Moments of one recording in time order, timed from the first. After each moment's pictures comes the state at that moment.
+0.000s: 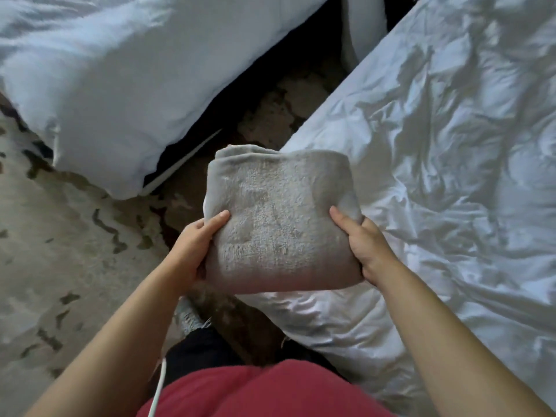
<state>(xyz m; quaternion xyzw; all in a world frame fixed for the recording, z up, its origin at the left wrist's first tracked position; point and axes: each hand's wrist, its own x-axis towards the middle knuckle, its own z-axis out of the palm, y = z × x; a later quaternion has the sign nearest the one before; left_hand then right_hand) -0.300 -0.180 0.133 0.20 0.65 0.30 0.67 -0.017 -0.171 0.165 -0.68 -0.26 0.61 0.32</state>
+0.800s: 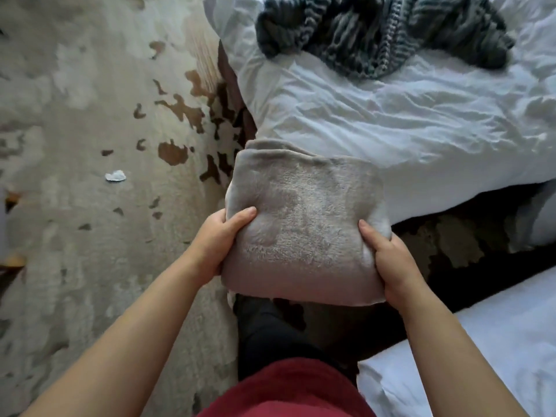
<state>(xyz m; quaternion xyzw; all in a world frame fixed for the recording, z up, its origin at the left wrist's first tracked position) -0.869 -0.103 0.168 0.13 0.63 0.53 0.55 -0.630 0.023 0.201 -0.60 -0.43 0.64 0.20</state>
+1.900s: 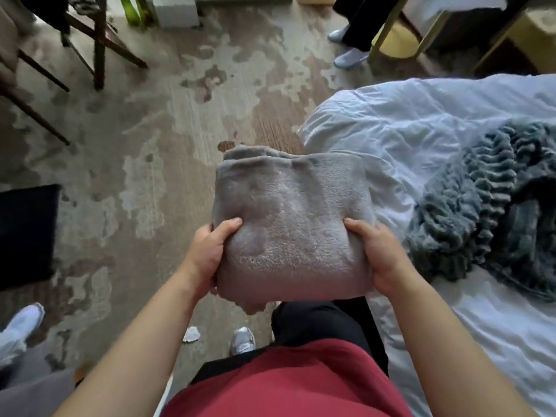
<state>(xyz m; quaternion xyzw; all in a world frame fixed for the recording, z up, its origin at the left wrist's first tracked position) -1.639 0.279 0.190 0.02 0.65 0.59 0.48 -1.435 0.443 0.200 -0.56 -0.44 0.68 0.18</state>
